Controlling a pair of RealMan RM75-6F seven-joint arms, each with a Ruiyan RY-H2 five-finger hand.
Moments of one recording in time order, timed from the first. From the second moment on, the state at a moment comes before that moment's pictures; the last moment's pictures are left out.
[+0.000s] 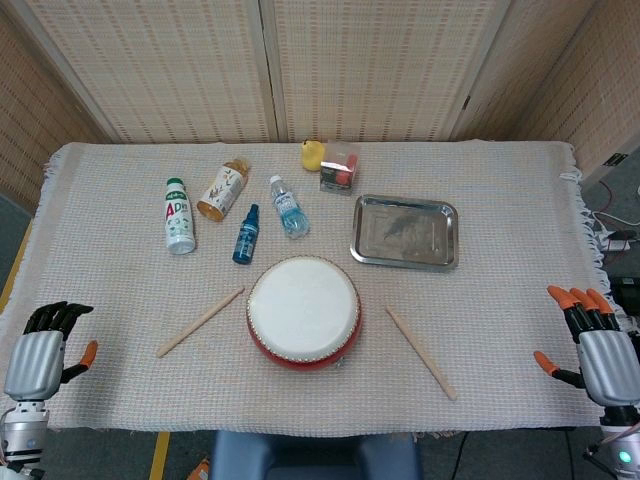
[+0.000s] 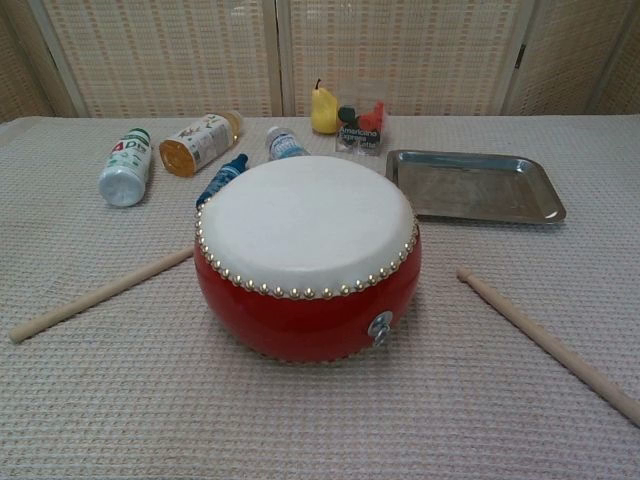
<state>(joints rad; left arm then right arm) -0.14 -1.25 -0.07 -1.57 1.40 1.48 0.11 0.05 -1.11 0.04 -1.60 -1.56 1.53 0.08</state>
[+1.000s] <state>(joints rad) -0.26 -1.50 -0.08 -1.60 1.21 1.23 0.39 0.09 -1.09 0.04 -1.59 -1.57 1.47 0.11</state>
